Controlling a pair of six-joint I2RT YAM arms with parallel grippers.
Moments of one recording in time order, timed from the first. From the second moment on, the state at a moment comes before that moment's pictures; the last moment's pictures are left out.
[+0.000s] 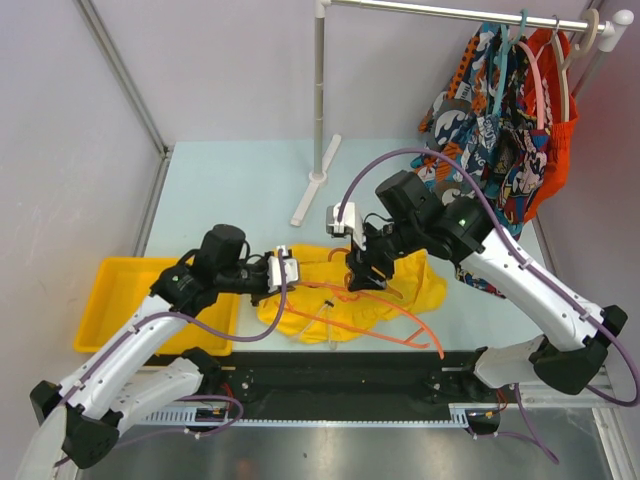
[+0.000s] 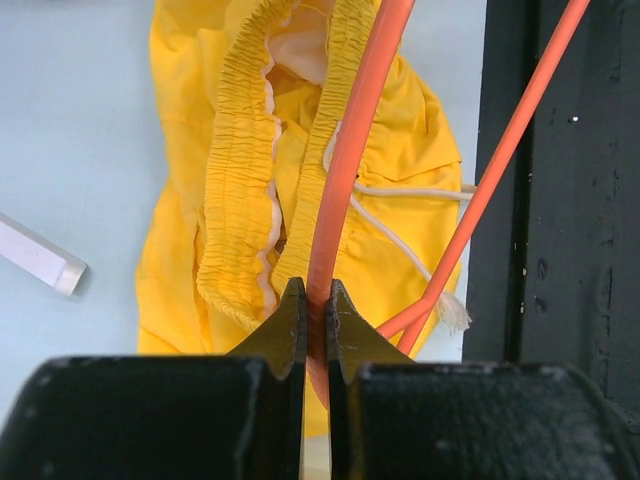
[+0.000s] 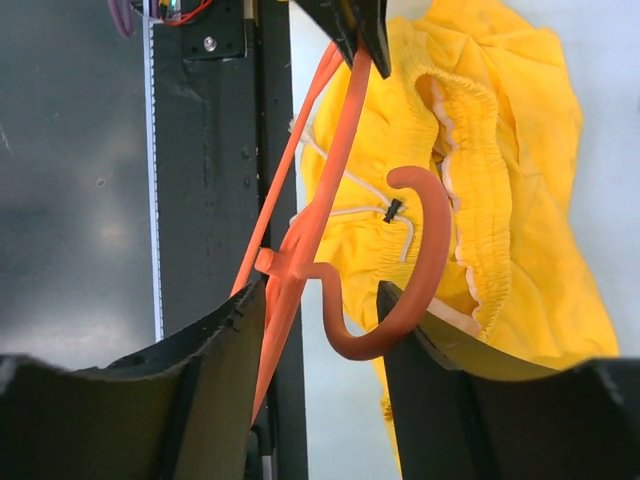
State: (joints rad) left arm -0.59 0.87 0.85 -0.69 0.61 0.68; right arm 0.85 1.35 1.60 -1.09 -0.56 -0.45
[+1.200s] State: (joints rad) left arm -0.38 1.11 0.84 -0.72 0.71 0.90; right arm 0.77 1.27 1.58 -1.18 -0.34 -0.80
